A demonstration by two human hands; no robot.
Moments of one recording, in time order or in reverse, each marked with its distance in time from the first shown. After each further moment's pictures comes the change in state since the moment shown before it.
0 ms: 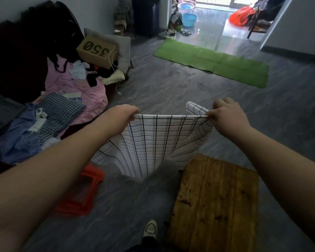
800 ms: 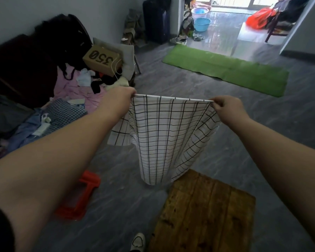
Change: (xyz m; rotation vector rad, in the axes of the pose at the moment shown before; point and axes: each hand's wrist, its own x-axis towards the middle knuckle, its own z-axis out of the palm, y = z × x) left_hand 0.152 0.102 -0.012 0.216 0.311 -0.222; right_hand 0.080 0.170 0.041 0.637 0.067 0.302
